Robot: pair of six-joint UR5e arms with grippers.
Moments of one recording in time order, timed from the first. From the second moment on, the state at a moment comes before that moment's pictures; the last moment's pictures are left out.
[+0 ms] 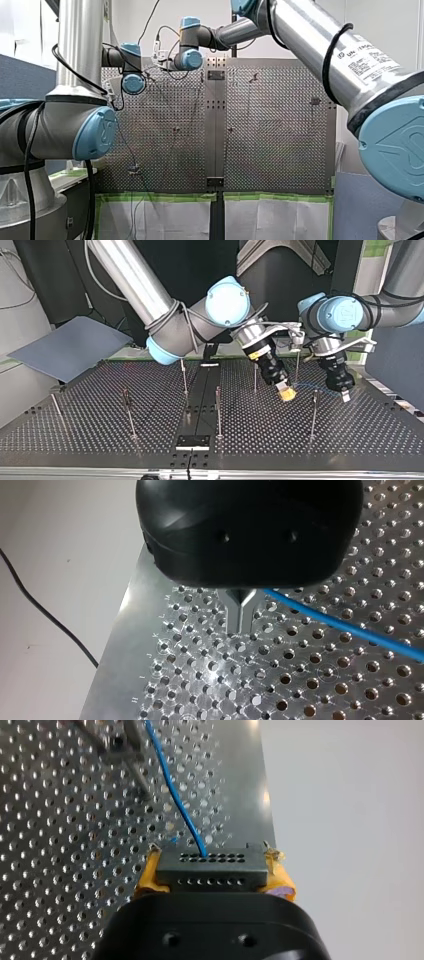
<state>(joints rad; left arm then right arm) 0.08 -1.66 -1.88 -2.52 -1.89 -1.82 2.55 -0.85 0.75 -0.06 1.56 1.67</state>
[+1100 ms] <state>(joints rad) 0.09 -1.62 -1.93 -2.46 -1.82 -1.86 2.55 -0.85 0.76 0.04 1.62 1.68</state>
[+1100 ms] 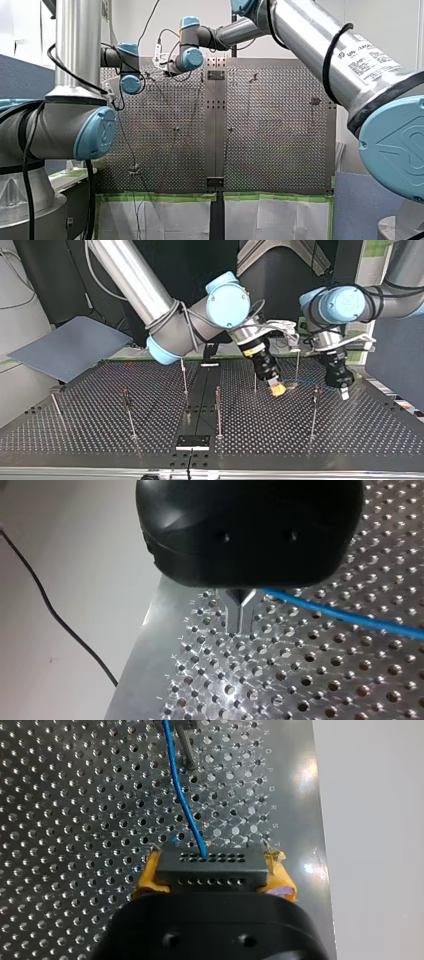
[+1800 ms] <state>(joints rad) 0.13 -1.75 -1.83 -2.42 -1.73 -1.91 2.49 -0.84 0.76 0.04 1.62 1.68</state>
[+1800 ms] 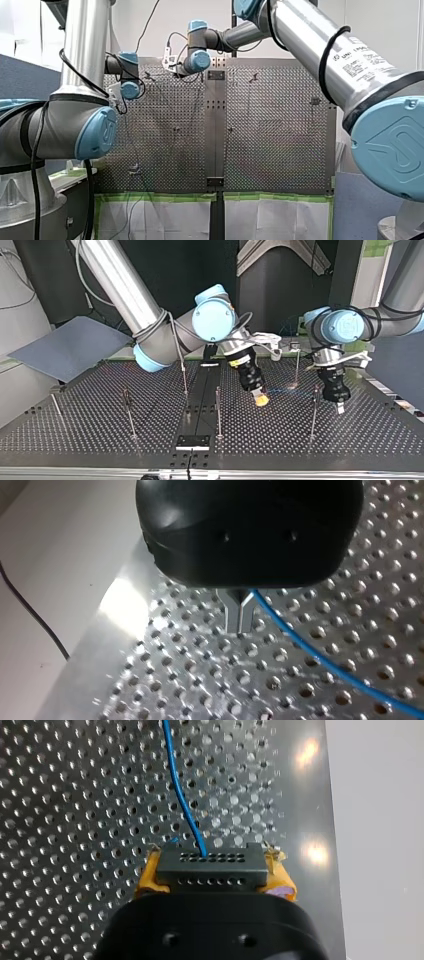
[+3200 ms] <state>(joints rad) 0.11 -1.54 -1.97 -2.73 -1.69 -2.00 2.46 -0.83 0.75 0.04 1.63 1.66</state>
